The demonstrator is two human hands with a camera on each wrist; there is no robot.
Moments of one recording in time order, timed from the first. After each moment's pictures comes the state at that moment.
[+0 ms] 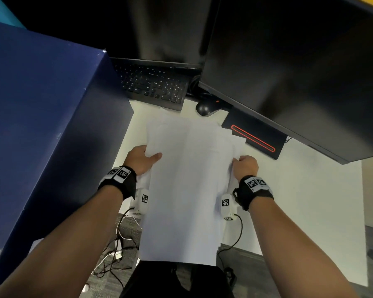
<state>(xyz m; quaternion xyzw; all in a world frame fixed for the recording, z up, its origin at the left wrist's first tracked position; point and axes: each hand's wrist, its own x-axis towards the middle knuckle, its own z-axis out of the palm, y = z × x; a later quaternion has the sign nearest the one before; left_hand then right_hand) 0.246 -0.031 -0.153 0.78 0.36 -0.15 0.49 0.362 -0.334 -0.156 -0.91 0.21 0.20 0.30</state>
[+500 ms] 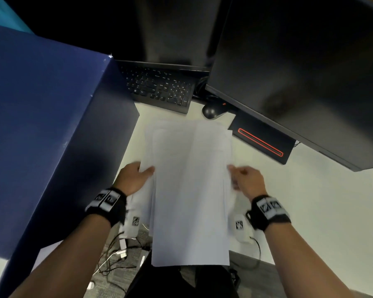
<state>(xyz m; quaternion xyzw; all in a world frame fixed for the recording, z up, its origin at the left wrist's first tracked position) 0.205 -0.019 -0.140 0.82 0.35 -0.19 0.40 0.332 -0.341 -0.136 -0.88 0.14 0.27 0.37</state>
